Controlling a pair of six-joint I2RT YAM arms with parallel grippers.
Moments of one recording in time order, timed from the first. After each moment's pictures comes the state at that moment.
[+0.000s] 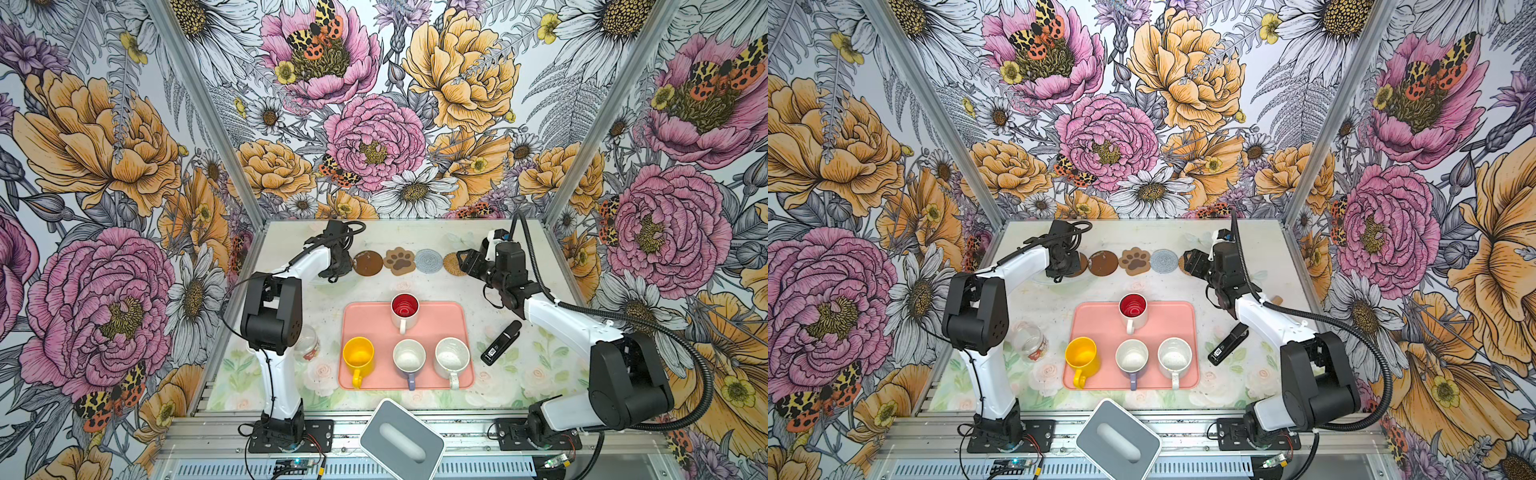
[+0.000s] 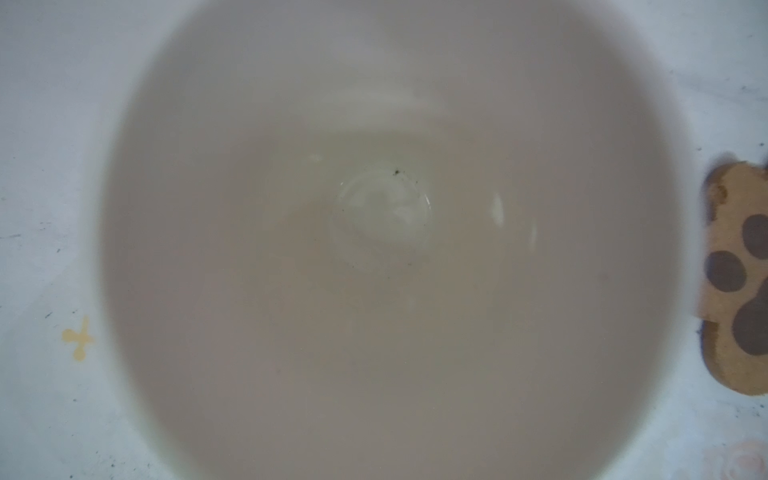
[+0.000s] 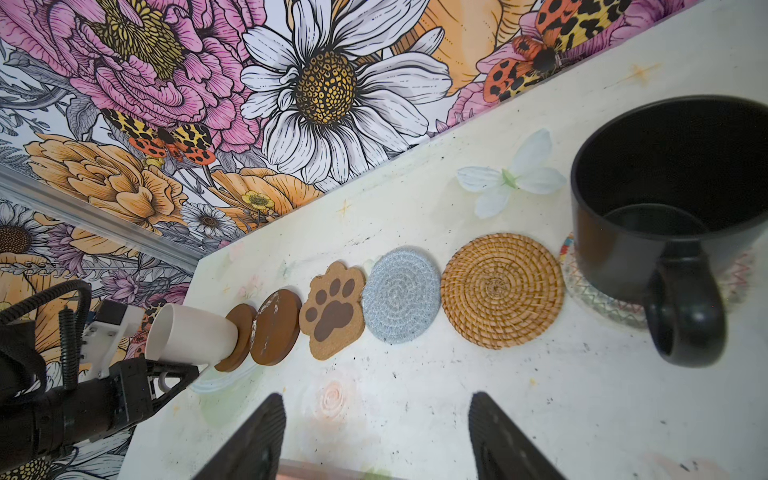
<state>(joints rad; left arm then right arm) -0.21 1.98 1.51 -0.65 -0.19 -0.41 0.26 1.44 0.88 0.09 -0.14 0.61</state>
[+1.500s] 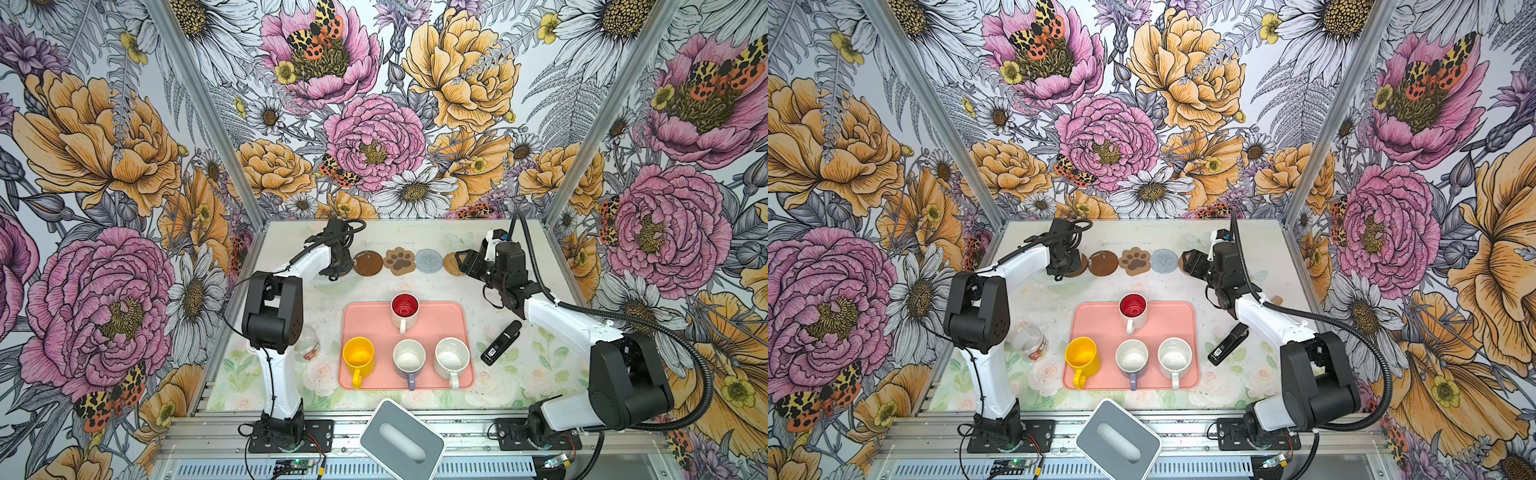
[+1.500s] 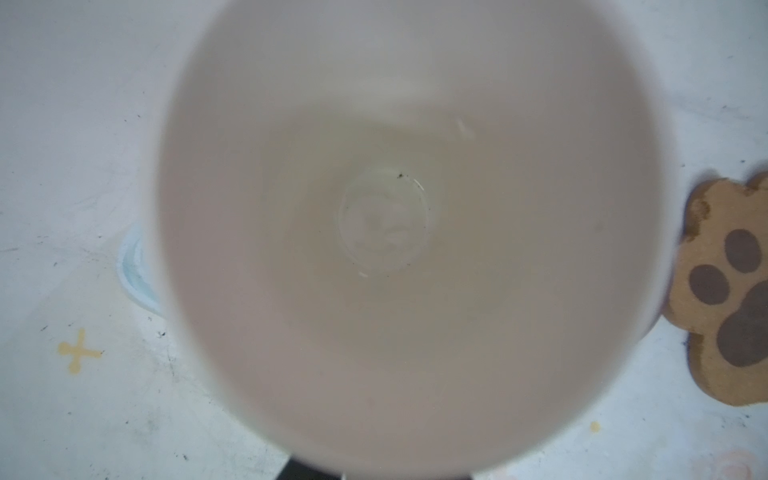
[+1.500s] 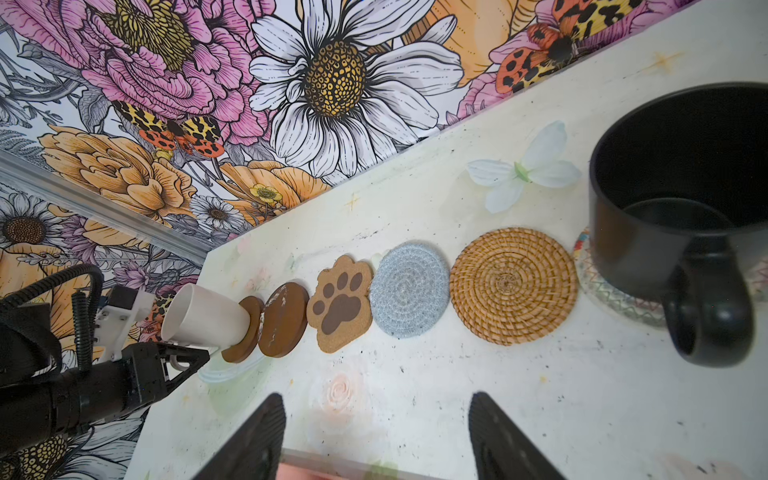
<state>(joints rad) -0.21 1.99 1.53 -0.65 -0.19 -0.41 0.26 1.44 0.88 0.09 -0.17 0.61</state>
